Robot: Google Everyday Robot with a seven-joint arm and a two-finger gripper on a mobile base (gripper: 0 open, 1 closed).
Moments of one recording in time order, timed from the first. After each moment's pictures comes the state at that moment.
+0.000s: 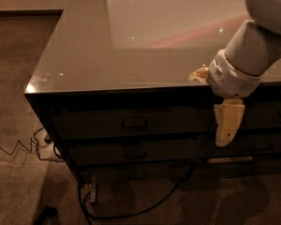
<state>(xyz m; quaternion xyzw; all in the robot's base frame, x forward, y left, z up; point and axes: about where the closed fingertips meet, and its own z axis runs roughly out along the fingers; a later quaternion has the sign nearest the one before) 0.457 -0.161 0.865 -0.75 0.64 0.06 0.12</state>
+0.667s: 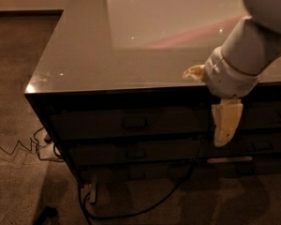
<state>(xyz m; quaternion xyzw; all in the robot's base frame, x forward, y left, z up) 0.452 -0.150 0.877 -0.78 0.61 0.03 0.13</state>
